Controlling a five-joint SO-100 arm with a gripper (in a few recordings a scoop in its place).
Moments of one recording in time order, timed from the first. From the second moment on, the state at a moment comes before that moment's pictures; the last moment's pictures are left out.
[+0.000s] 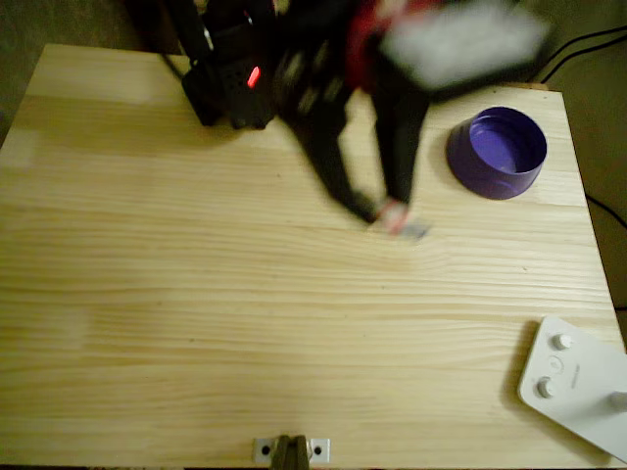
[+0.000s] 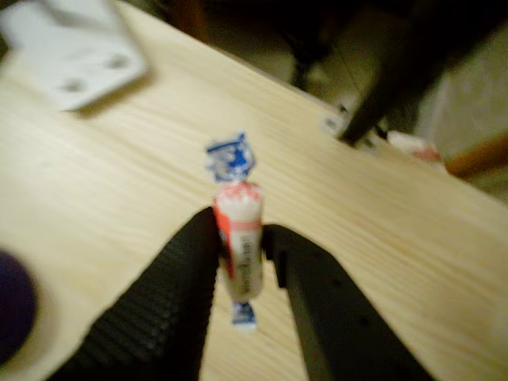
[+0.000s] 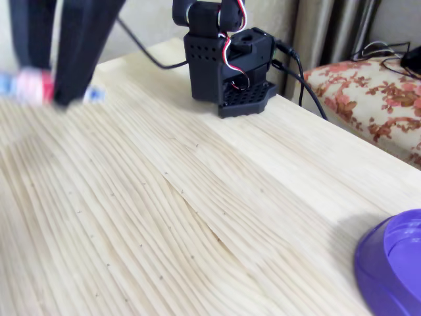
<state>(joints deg) -38.7 119.1 103.1 69.8 3.5</state>
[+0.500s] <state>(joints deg) -68.1 122.7 93.0 69.9 0.8</state>
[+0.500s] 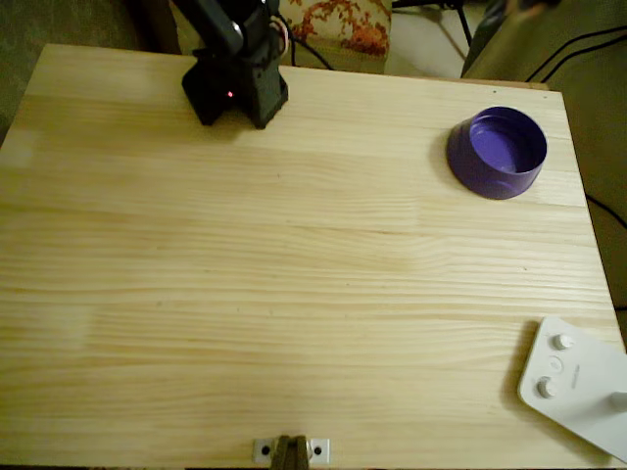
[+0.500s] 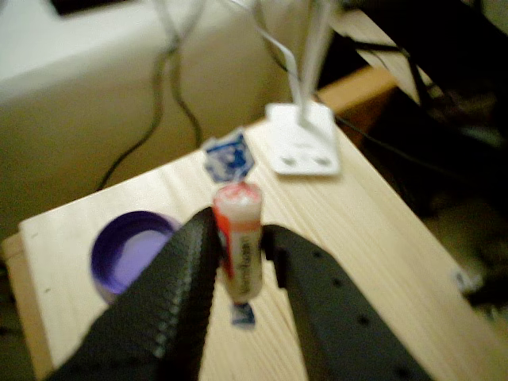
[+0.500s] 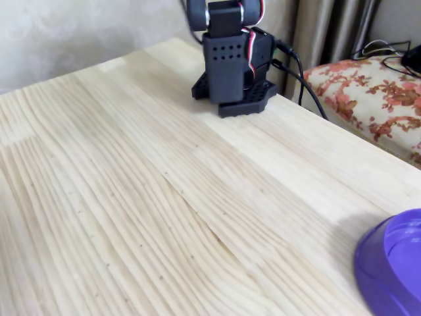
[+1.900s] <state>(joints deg) -87.0 62.8 68.1 69.9 -1.1</state>
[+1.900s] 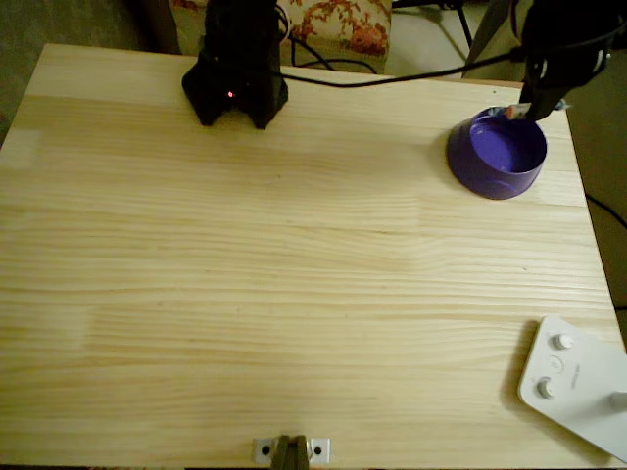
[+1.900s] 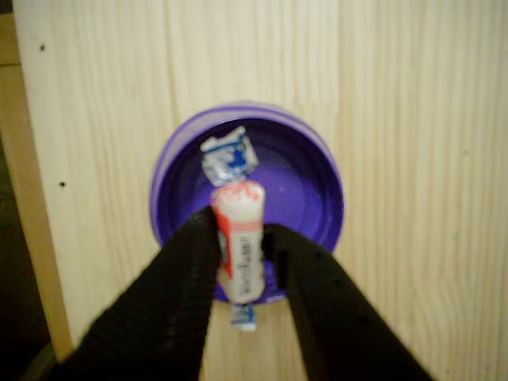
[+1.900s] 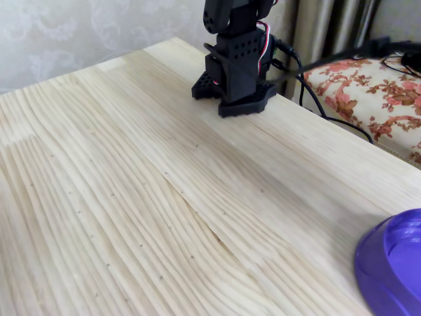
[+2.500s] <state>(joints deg) -87.1 56.4 63.2 71.9 -0.2</state>
